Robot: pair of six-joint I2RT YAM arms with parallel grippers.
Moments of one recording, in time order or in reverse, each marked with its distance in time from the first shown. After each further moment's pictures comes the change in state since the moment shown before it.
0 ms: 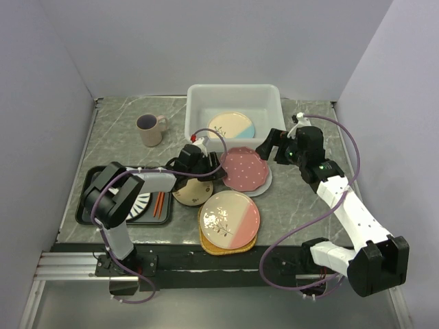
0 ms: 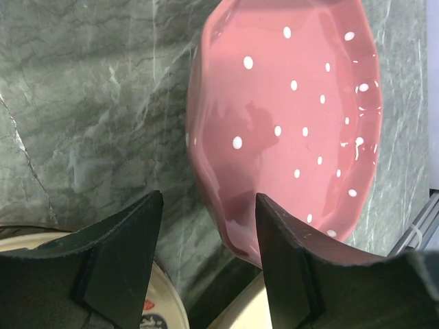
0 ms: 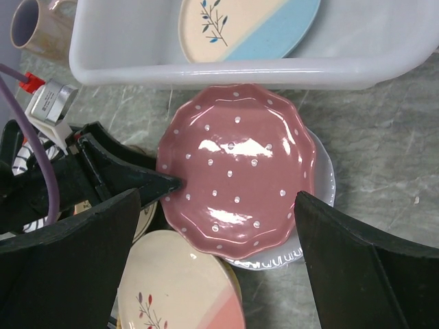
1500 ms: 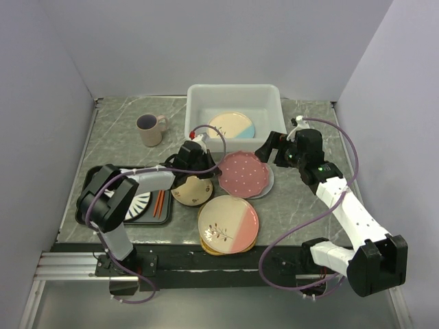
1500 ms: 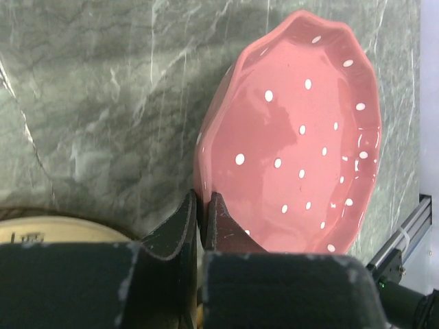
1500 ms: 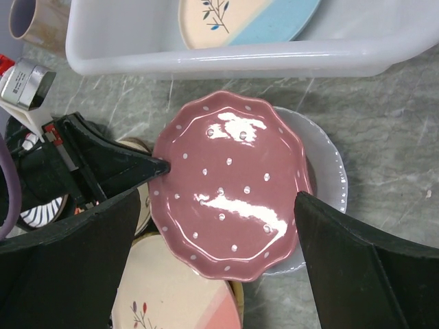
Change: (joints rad) left arm -0.001 -0.045 0.039 -0.093 -0.021 -0.021; right arm -0.009 0.000 -0.040 0.023 -0.033 0.015
